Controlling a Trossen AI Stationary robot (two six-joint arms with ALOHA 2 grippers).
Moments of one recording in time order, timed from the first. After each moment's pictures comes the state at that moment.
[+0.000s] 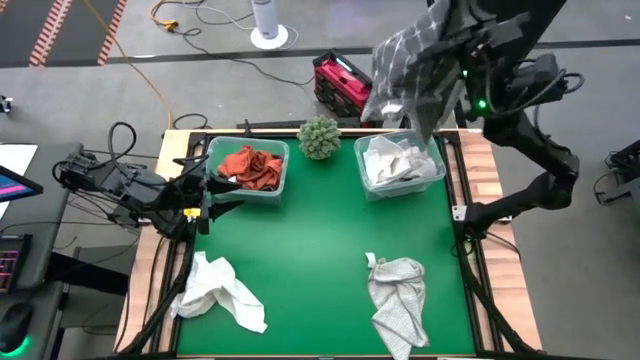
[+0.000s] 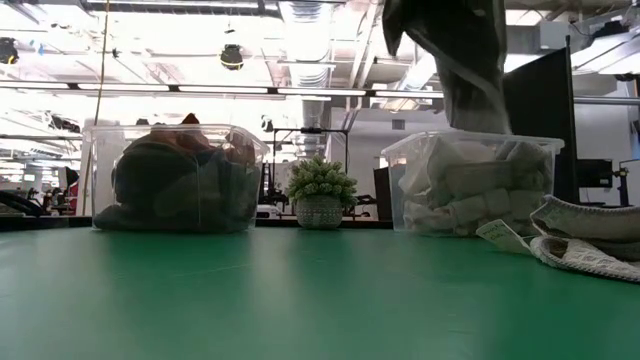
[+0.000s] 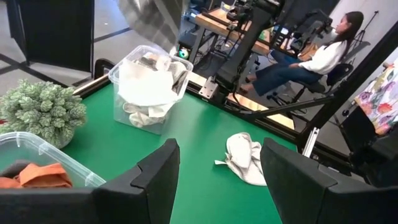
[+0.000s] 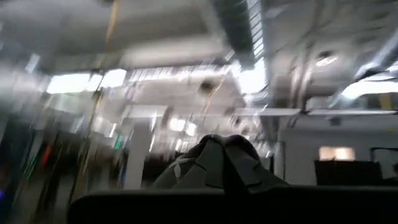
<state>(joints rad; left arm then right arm) -0.41 0.74 1.09 -0.59 -0.61 -0.53 -0.33 1.28 1.75 0.32 0.64 -0.62</state>
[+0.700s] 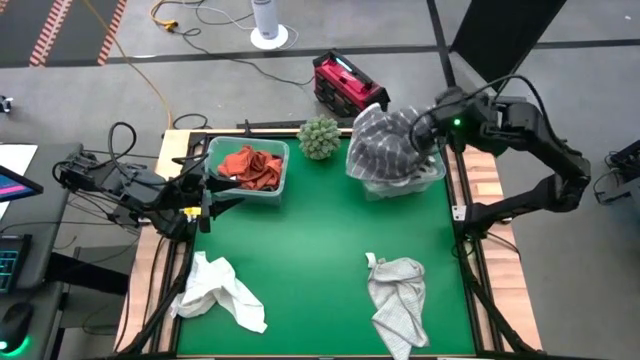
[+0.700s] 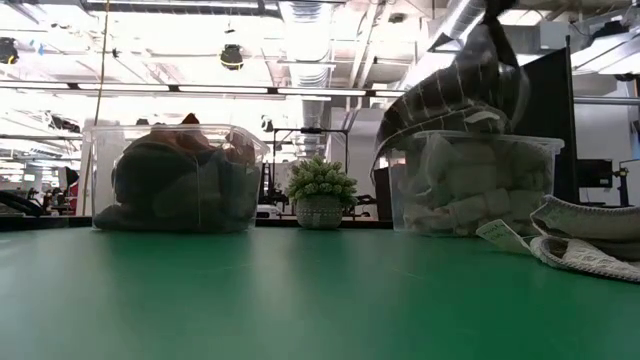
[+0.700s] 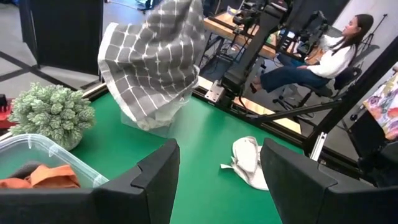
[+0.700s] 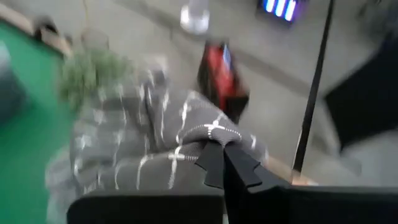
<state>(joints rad) -0.41 0.74 1.09 -0.59 -0.65 -0.53 -0.33 1.22 1.75 -1.43 0.68 0.44</state>
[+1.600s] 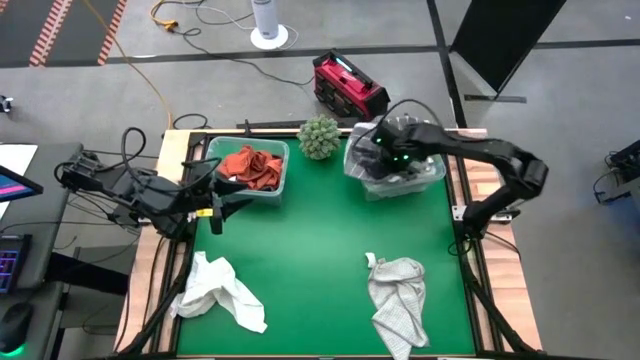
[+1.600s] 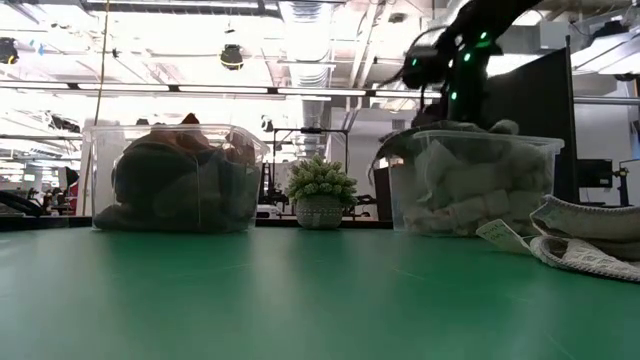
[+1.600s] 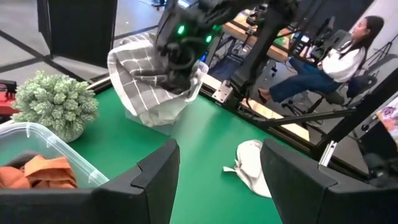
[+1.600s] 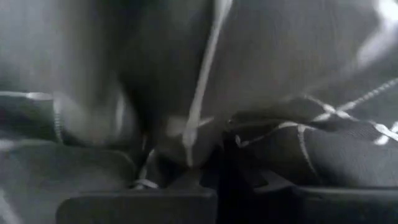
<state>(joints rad) -0.41 0.81 1.09 -0.56 -0.69 -0.60 -0.54 1.53 1.15 -0.94 0.18 0.52</state>
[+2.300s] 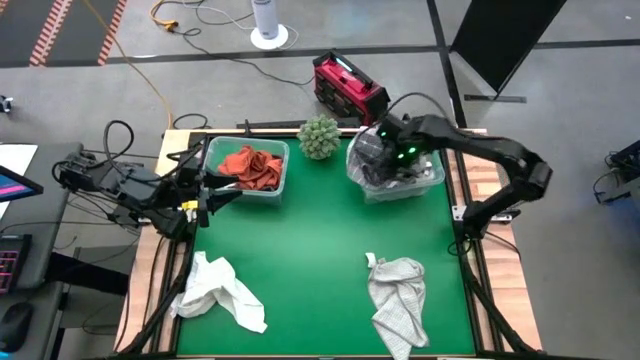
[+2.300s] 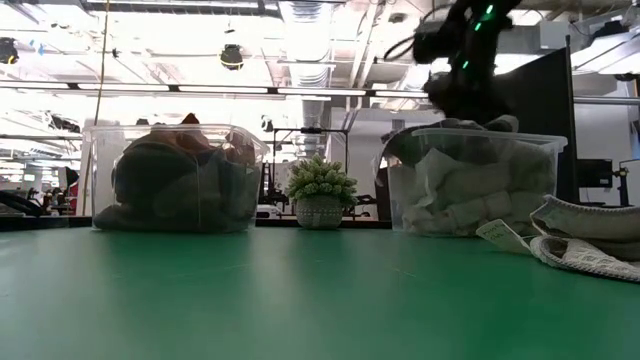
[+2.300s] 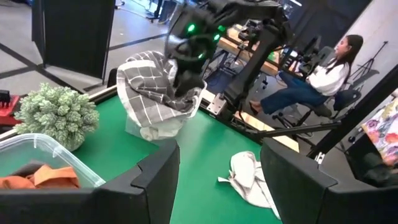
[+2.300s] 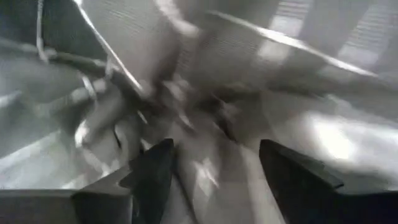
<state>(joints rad) -0.41 0.72 1.09 -0.56 -0.69 -0.57 -0.55 1.47 1.26 -1.14 0.04 0.42</state>
